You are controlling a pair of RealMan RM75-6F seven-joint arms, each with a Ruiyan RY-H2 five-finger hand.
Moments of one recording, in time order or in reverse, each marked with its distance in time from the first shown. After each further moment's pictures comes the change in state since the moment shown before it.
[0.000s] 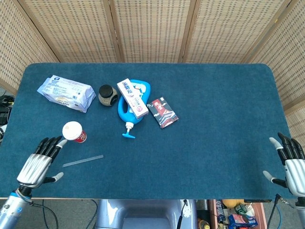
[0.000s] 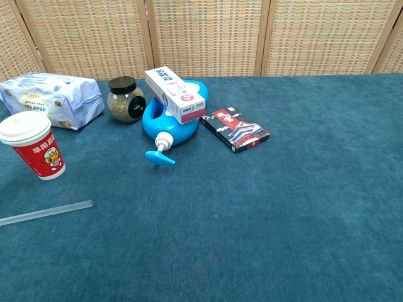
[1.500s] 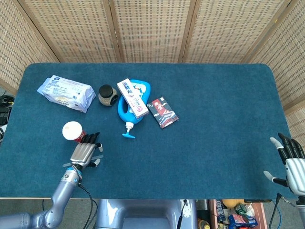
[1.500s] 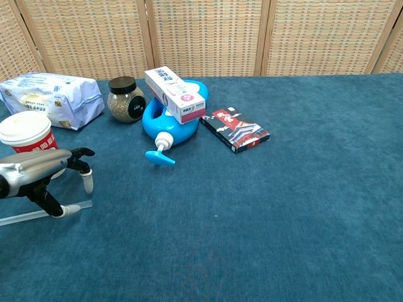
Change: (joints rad) left arm -0.329 -0.432 -0.110 0.144 -0.688 -0.209 0.388; right arm 0.011 0.004 -0.002 0.015 0.023 -0.038 0.030
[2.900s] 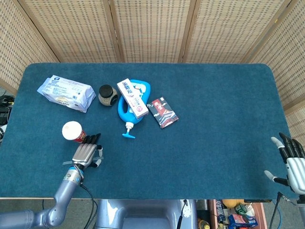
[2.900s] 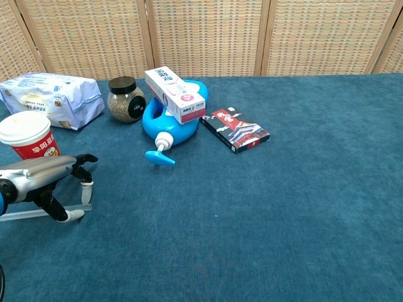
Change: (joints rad) left arm -0.039 -0.029 0.029 0.047 -0.038 -0.001 -0.027; right arm 0.005 0.003 0.003 0.009 0.018 -0.019 0.026
